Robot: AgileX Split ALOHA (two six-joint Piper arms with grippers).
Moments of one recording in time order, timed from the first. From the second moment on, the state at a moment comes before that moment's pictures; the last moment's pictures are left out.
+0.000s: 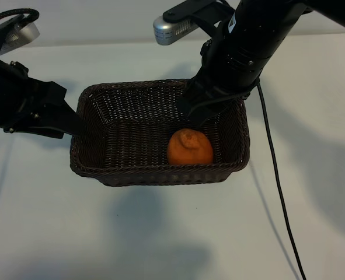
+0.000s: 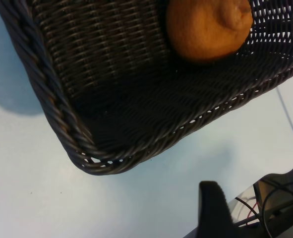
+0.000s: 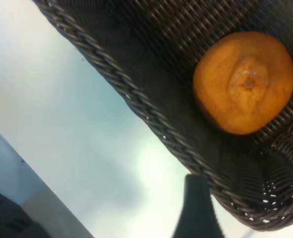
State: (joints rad) left arm -0.07 1.42 -1.10 -0.60 1.14 0.31; right arm 0.50 1.78 -1.63 0.25 1.22 -0.17
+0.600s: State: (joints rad) left arm -0.07 1.42 -1.10 -0.60 1.14 0.31; right arm 0.50 1.69 -1.63 0.17 1.22 -0.19
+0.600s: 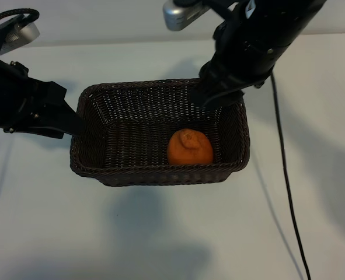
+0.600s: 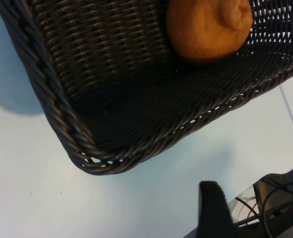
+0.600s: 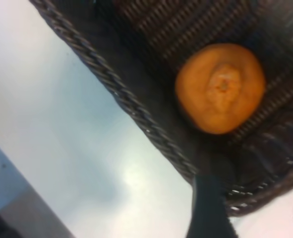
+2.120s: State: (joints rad) left arm -0.07 1.42 -1.10 -0.60 1.14 0.31; right arm 0.11 1.40 -1.30 0.24 1.22 -0.22
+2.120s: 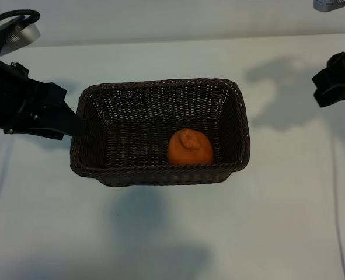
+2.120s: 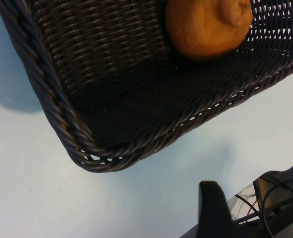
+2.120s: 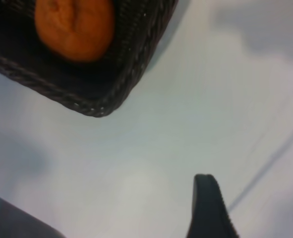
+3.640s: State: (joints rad) left arm -0.07 1.42 -1.10 -0.60 1.14 0.31; right arm 0.11 1.40 -1.30 0.30 1.22 -0.22
